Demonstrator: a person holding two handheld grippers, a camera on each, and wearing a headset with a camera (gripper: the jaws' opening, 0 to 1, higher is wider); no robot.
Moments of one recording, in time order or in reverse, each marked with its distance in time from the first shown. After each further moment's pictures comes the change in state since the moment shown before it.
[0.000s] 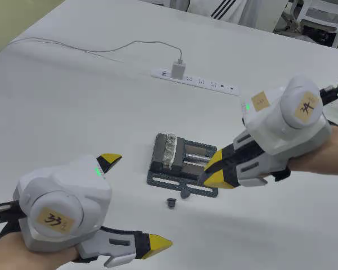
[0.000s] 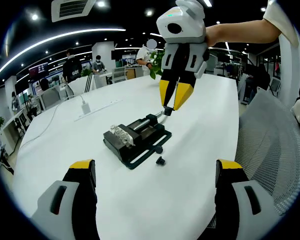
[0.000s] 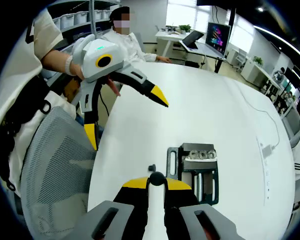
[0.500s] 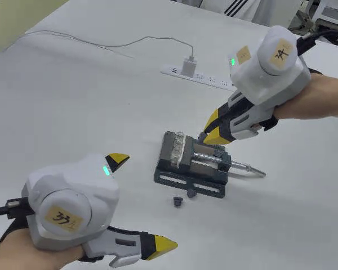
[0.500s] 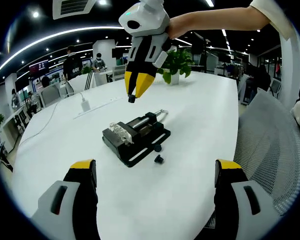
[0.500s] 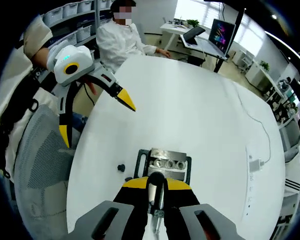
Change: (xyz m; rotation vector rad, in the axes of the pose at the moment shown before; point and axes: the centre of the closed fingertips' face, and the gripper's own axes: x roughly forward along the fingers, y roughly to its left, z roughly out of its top) left arm -0.001 -0.001 -0.003 -0.015 0.007 0.005; right arm 0.009 -0.064 0.025 -0.103 0.091 -0.009
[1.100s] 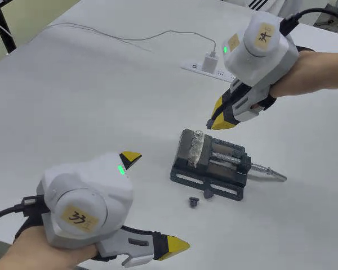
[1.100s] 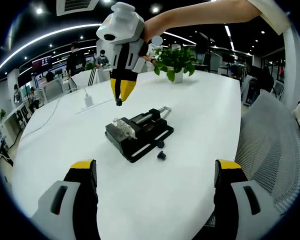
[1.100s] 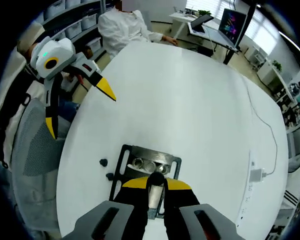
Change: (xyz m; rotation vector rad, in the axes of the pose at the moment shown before) left arm -0.003 0.006 -0.008 -0.029 0.025 0.015; right arm 0.031 -0.037 0.000 -0.065 0.114 0.070
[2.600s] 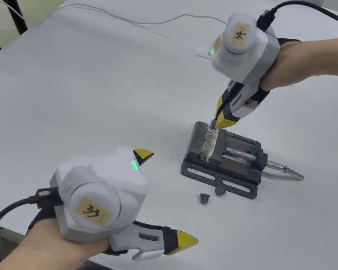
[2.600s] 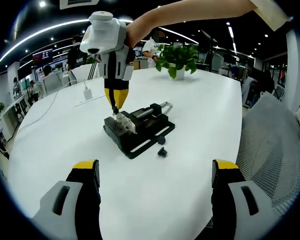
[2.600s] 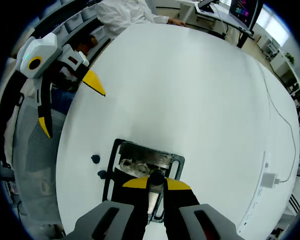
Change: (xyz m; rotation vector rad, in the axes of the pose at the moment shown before) left arm 0.011 0.006 -0.009 -0.041 0.026 -0.013; right arm 0.036 -0.010 -0.005 0.000 0.133 0.100
